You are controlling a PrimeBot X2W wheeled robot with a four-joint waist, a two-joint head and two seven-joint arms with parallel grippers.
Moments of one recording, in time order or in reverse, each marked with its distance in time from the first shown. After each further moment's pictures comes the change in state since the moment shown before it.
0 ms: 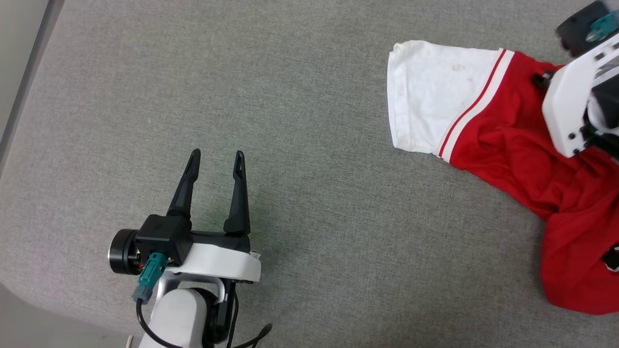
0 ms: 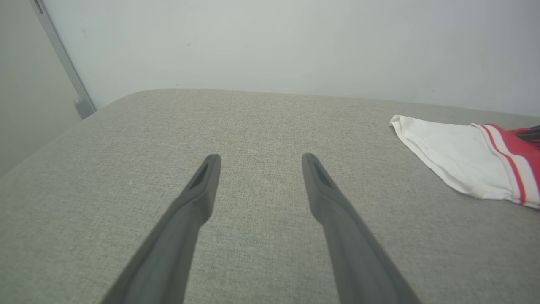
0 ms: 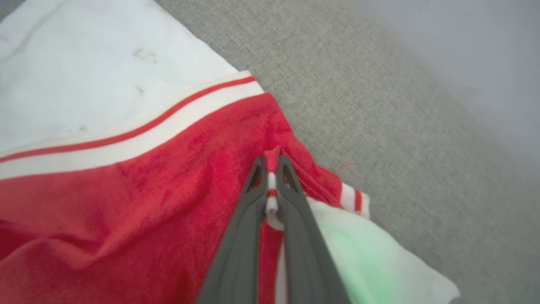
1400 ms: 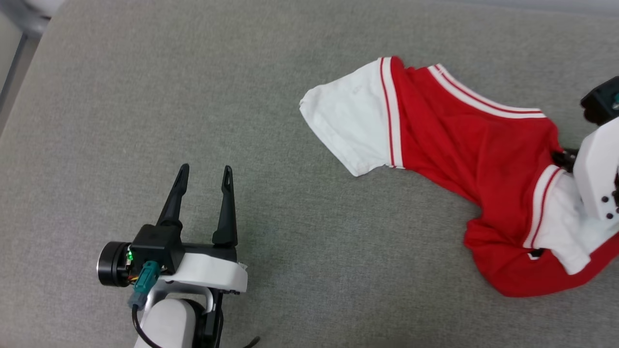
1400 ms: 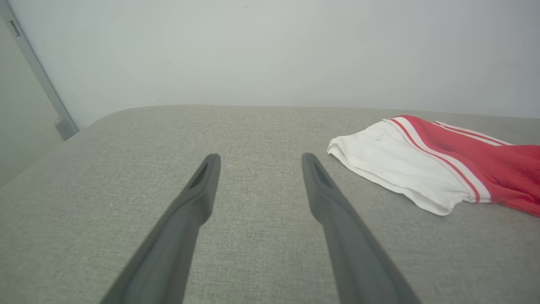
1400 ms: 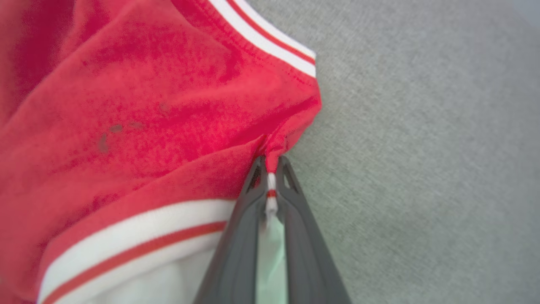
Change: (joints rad) left arm 0.026 0.000 0.054 0.035 0.058 -0.031 0.000; right arm 0.228 -0.160 -0.018 -0.176 0.191 0.000 0.154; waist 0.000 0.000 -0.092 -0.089
